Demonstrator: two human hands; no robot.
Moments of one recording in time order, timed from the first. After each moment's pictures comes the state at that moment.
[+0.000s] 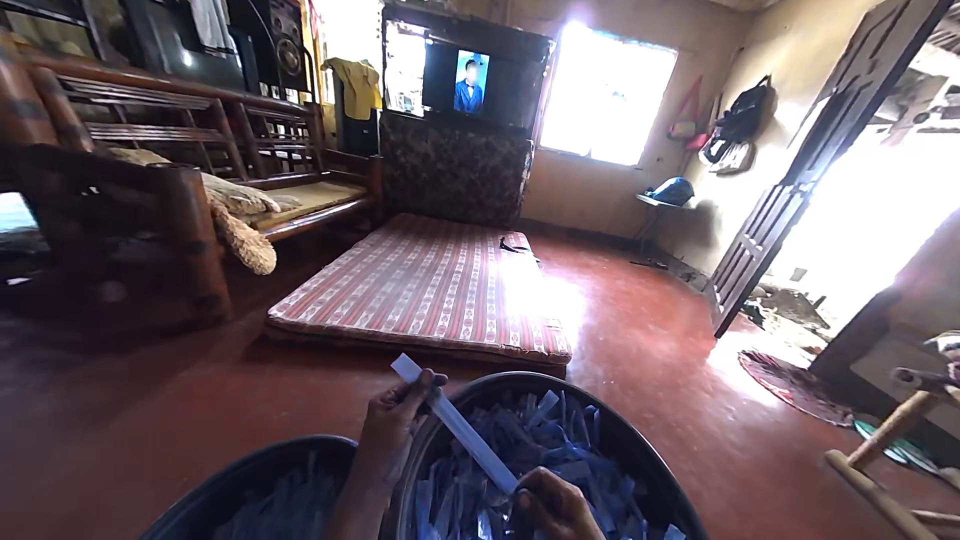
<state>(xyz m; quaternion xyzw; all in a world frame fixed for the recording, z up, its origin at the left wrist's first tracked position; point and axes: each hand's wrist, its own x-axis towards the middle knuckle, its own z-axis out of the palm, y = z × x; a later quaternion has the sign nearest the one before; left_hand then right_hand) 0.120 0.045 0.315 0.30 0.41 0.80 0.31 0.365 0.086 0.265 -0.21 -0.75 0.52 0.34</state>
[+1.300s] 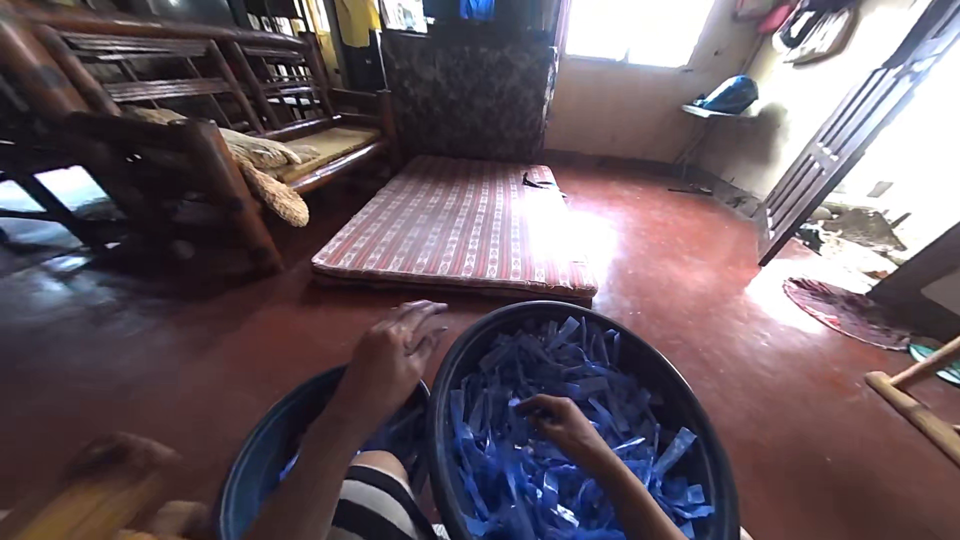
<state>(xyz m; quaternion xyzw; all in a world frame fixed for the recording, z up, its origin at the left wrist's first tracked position) 0.095 -0.014 0.350 0.65 0.64 0.41 -0.09 0.356 0.107 0.242 -0.30 -0.80 0.49 0.15</state>
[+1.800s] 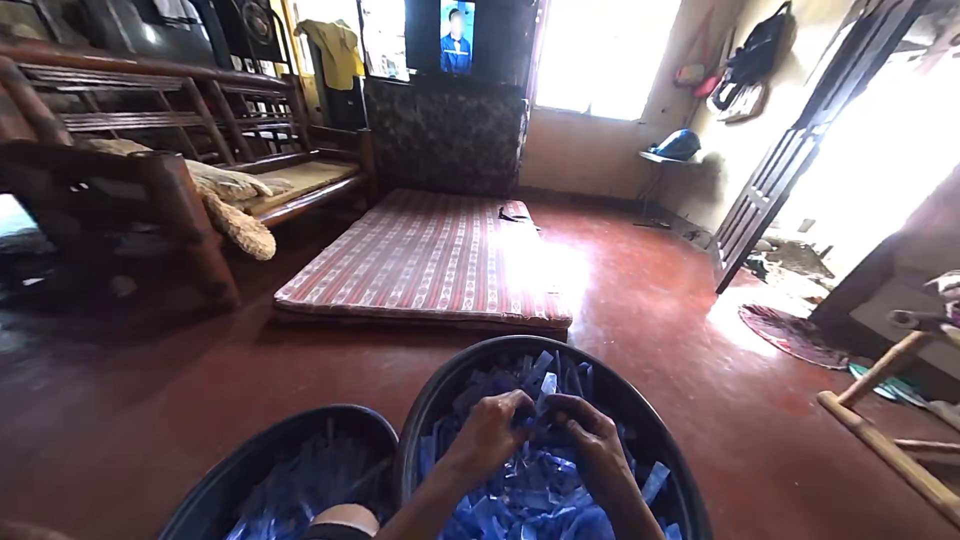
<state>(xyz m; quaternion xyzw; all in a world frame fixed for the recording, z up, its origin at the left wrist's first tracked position) 0.200 0.061 0.295 0.73 0.53 0.37 0.23 0.389 0.112 0.267 -0.27 -0.60 0.57 0.49</state>
